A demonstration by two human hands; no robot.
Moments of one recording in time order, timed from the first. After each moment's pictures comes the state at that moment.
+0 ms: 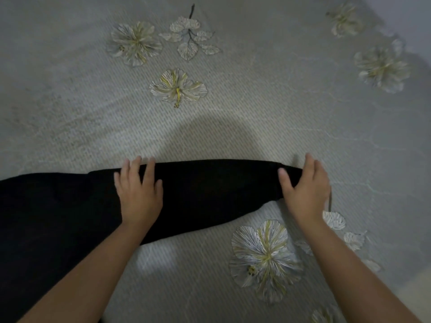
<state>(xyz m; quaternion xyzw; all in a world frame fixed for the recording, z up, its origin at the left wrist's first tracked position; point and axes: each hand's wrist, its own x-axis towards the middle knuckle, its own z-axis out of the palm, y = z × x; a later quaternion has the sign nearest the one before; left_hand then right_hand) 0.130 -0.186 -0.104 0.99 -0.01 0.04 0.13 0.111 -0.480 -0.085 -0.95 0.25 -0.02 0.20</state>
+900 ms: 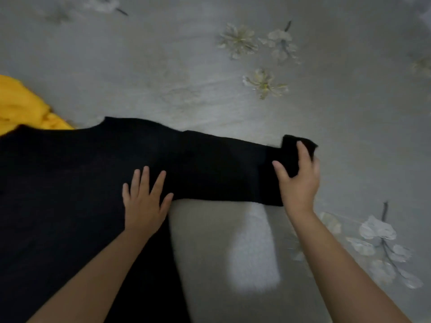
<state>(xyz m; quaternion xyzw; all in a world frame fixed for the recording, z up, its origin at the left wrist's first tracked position) 0.001 -0.052 -0.083 0.98 0.12 -0.09 0.13 0.086 -0.314 -0.035 -0.91 0.12 -0.09 0.40</state>
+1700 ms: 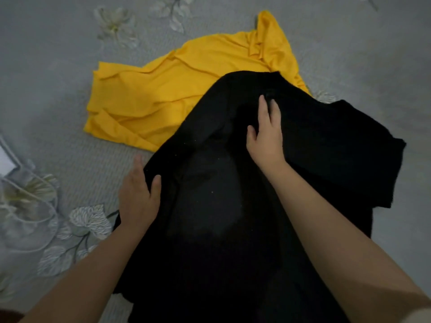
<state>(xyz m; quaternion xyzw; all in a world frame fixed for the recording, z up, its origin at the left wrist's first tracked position) -0.291 0.335 -0.103 0.84 0.43 0.09 0.31 -0.070 0.218 -0.057 -0.90 -0.30 0.07 0.29</state>
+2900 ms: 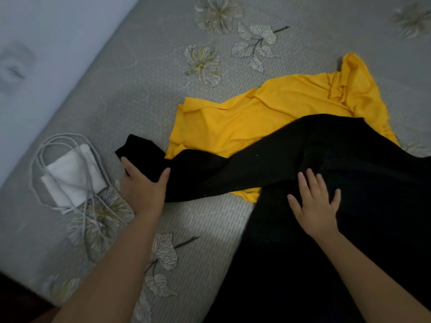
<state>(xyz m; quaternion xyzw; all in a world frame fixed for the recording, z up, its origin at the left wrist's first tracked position) -0.311 0.477 -0.104 0.68 0.67 0.13 0.27 -0.096 0.233 -0.119 -0.93 -0.33 0.18 0.00</state>
